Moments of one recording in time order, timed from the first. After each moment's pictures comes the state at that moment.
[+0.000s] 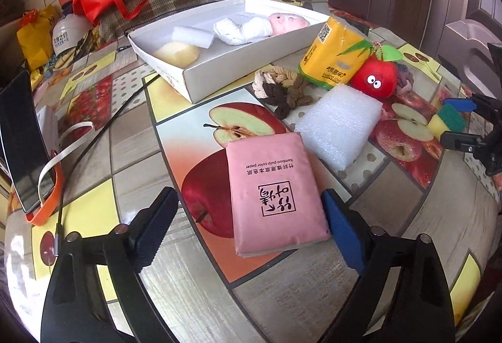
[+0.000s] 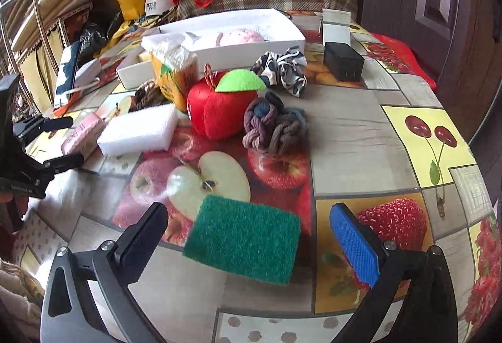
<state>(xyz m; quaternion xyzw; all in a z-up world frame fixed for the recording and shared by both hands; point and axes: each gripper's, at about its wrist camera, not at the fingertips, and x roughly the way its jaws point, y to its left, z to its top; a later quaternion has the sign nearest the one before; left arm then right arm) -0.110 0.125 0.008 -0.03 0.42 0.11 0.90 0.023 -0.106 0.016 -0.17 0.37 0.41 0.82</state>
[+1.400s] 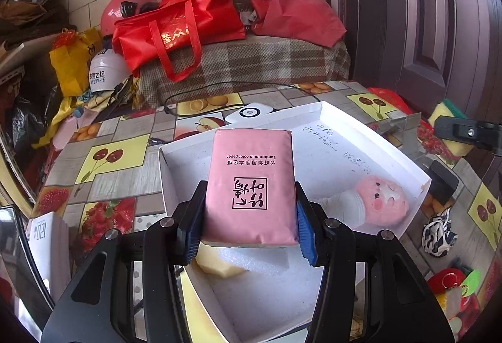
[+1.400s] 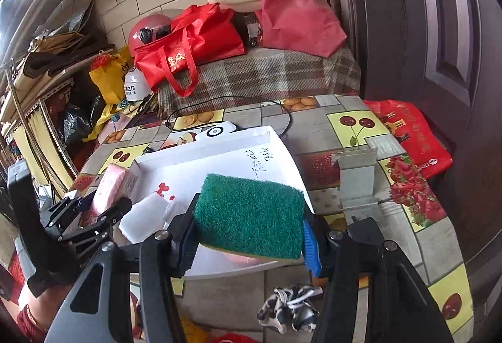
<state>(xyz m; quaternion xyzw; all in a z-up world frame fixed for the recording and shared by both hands) 0.044 0.226 0.085 -0.06 0.28 0.24 0.93 0.163 0.033 0.129 -0.05 0.32 0.41 0.85</state>
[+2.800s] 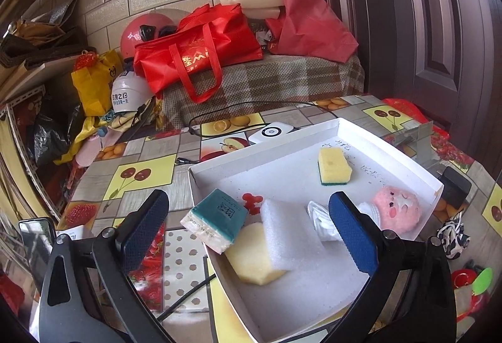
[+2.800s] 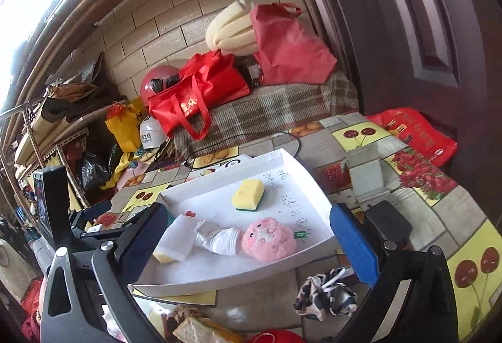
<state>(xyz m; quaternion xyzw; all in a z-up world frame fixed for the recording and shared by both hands) 0.022 0.214 0.099 -0.01 0.25 0.29 0.93 0.101 -0.027 0.119 0.06 0.20 0.41 0.89</state>
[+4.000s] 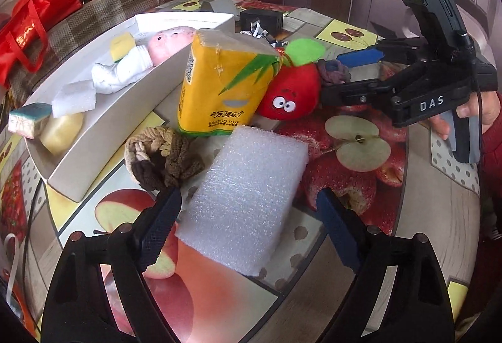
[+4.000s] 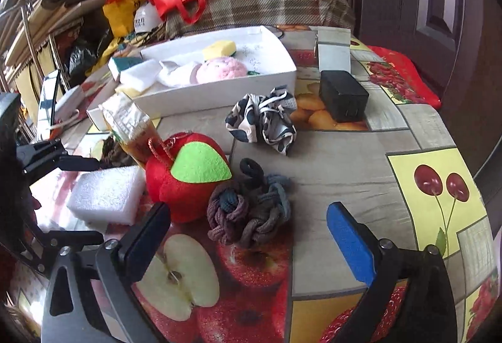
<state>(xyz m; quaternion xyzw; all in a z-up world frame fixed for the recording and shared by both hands) -0.021 0.077 0.011 0.05 0.43 -0.07 0.90 0.082 -0.067 0.024 -0.15 0.37 0.41 0.82</state>
